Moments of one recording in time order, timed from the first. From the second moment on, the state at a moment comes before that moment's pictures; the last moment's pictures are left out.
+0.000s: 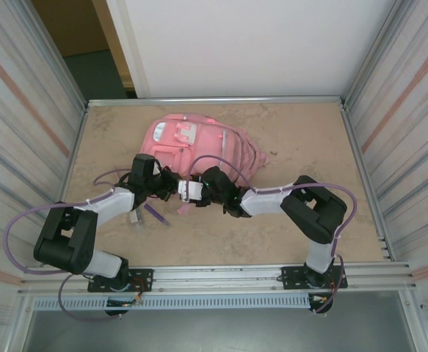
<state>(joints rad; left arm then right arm) -0.33 1.43 0.62 0.07 0.48 -1.19 0.94 1.83 0.91 0.43 0.01 -0.74</state>
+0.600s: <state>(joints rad) -0.28 1.43 0.63 0.03 0.54 -1.14 0.92 1.75 0.81 0.49 -0.10 -0.80</state>
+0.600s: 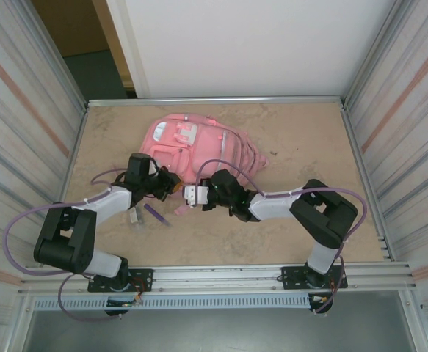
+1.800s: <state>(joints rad) -0.34 1.32 0.42 0.31 0.42 -1.47 0.90 1.67 1.02 -0.13 -0.16 1.43</state>
